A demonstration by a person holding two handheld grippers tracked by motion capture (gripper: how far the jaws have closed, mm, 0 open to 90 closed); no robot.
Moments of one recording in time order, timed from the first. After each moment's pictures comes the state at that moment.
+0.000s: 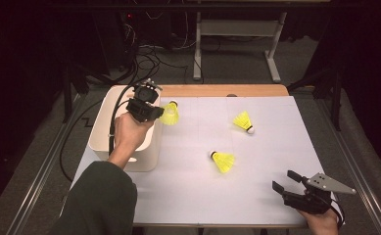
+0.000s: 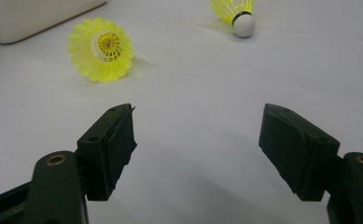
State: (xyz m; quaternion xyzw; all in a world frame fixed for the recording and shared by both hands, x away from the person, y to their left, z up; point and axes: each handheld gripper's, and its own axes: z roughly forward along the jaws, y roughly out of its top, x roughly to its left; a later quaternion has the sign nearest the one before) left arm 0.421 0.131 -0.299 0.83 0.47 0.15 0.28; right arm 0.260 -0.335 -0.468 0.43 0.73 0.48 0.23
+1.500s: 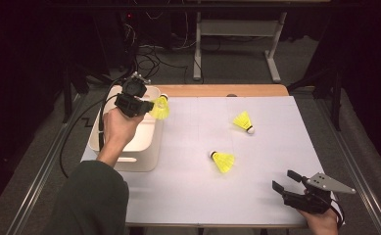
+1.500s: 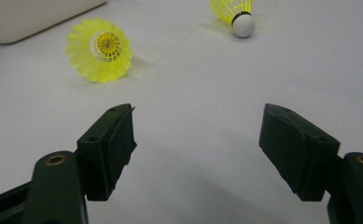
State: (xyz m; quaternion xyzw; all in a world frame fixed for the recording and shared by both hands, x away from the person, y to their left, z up) left arm 0.422 0.155 -0.286 0.81 0.49 0.16 0.28; right arm 0.260 -0.335 -0.468 0.43 0.73 0.48 0.23
